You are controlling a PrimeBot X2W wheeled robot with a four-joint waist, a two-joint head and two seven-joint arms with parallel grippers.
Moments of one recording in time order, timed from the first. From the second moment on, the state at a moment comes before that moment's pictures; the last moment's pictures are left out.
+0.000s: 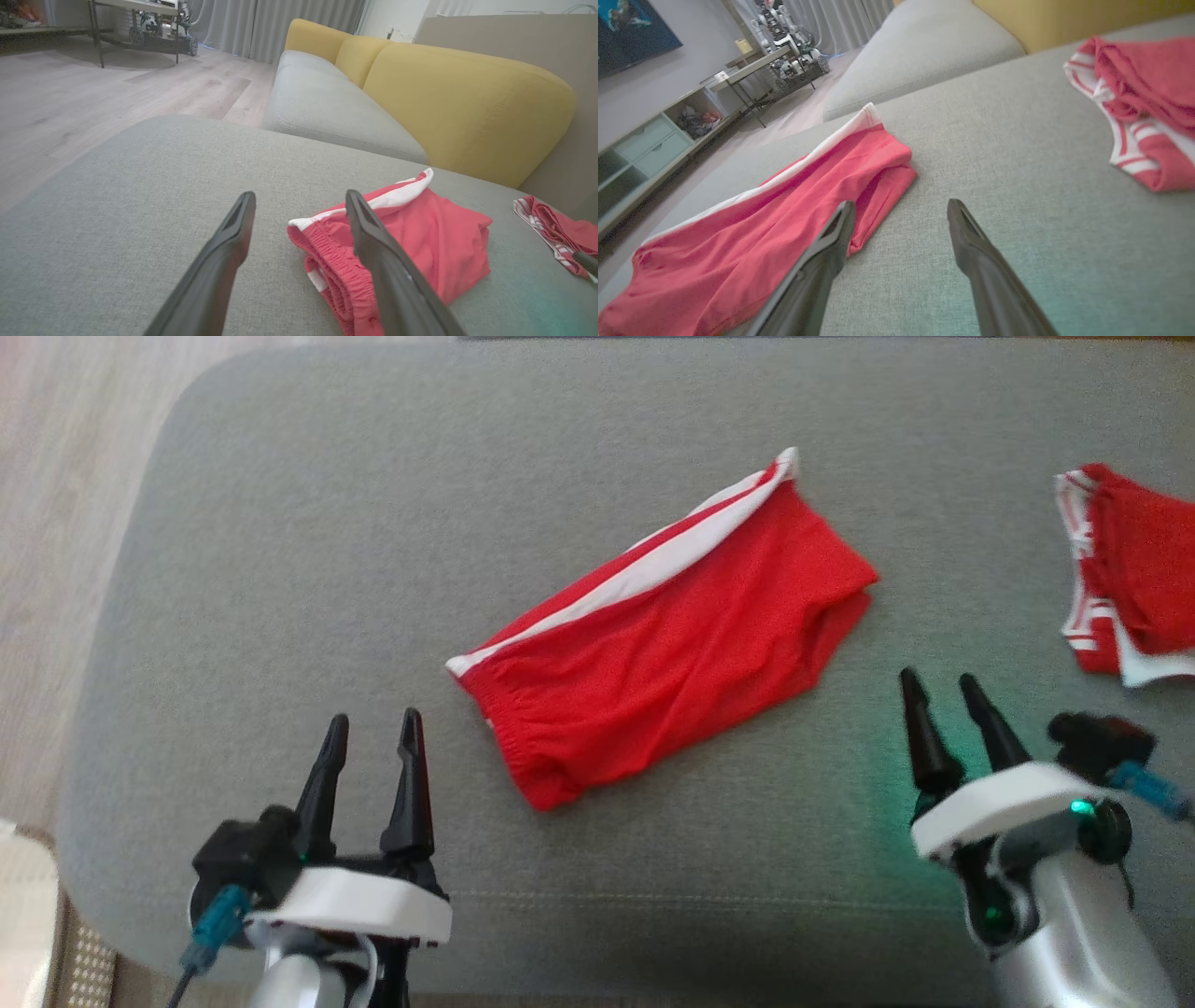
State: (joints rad) left arm 0.02 0.05 -0.25 0.05 -0.31 0.07 -0.25; right arm -0.22 -0.07 -0.03 0.45 0.38 0.13 -0.18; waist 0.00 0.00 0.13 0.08
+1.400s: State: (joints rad) left arm -0.05 0.05 -0.35 0.10 -0.41 0.11 -0.25; right arm -0.56 -0.10 -0.19 0.79 0.92 0.13 0.15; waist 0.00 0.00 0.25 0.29
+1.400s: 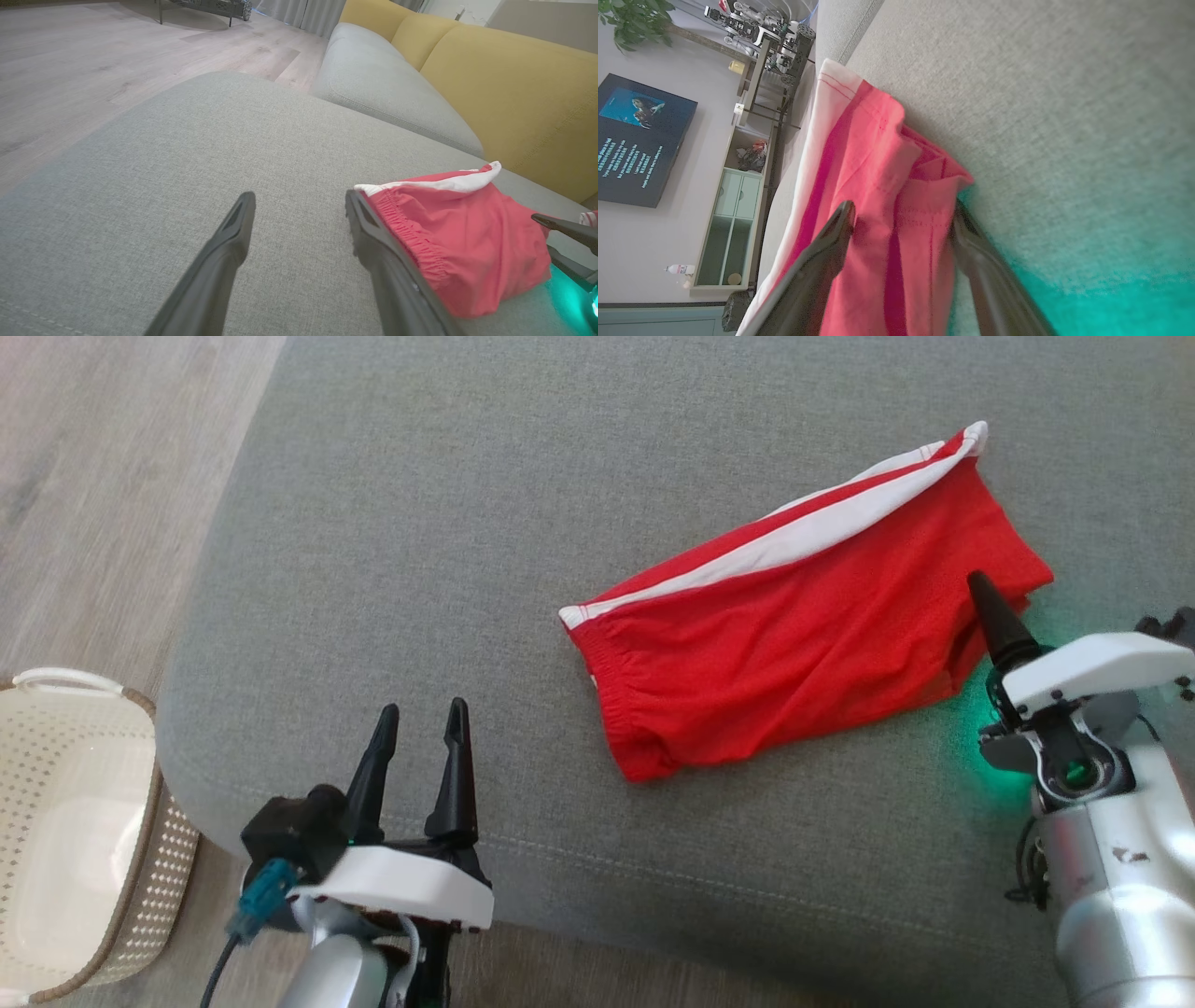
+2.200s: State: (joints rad) left arm -0.07 0.05 -0.37 0.10 -0.42 0.12 -0.25; right arm -0.70 -0.09 -0.18 0.91 0.85 0.13 0.10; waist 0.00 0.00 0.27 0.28
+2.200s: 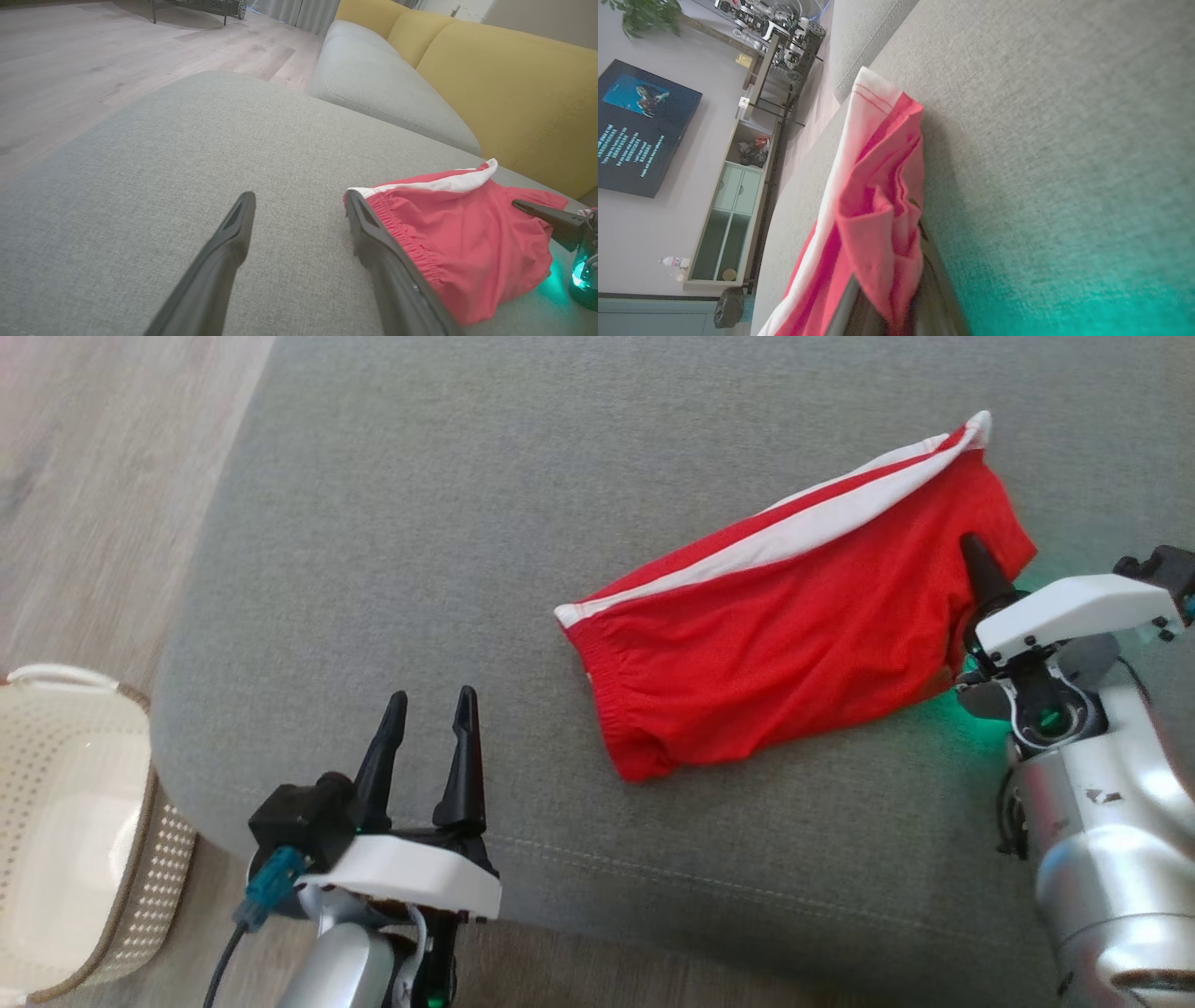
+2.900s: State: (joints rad) left arm -0.07 0.05 -0.34 0.10 -0.42 0.12 -0.25; right arm -0.49 -0.06 -0.24 0.82 1.02 0.13 -0.20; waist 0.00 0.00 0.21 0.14
